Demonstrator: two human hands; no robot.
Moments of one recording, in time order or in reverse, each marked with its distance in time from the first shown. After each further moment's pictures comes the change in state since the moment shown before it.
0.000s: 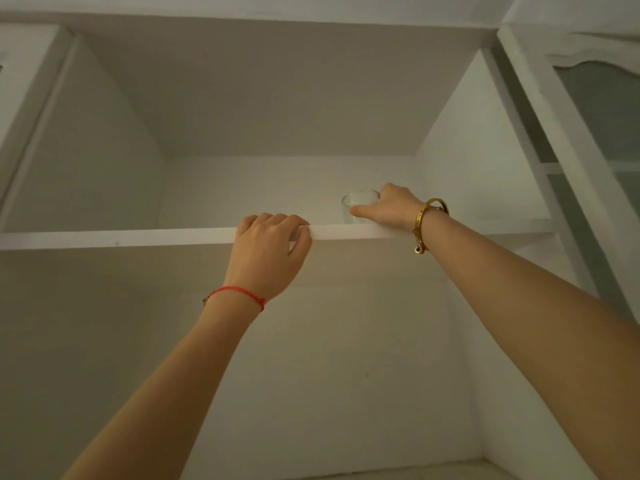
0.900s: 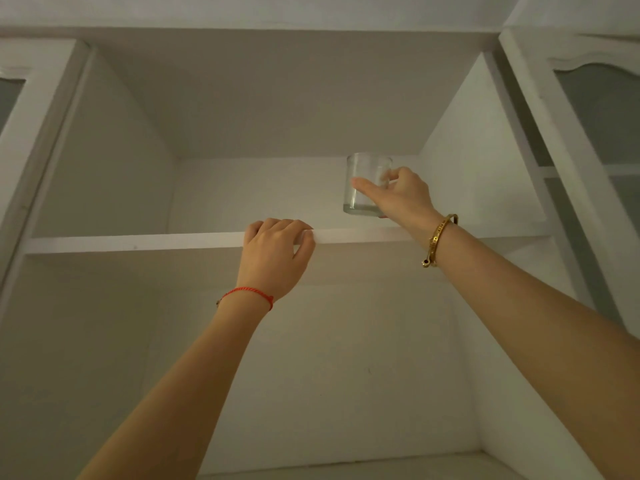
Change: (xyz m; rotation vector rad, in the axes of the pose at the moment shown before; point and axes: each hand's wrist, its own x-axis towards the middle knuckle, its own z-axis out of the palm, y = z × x) left_hand -0.002 0.004 -0.001 -0.029 -0.032 -0.057; right_hand -0.026 -0.008 -0.009 0.509 0.283 -0.038
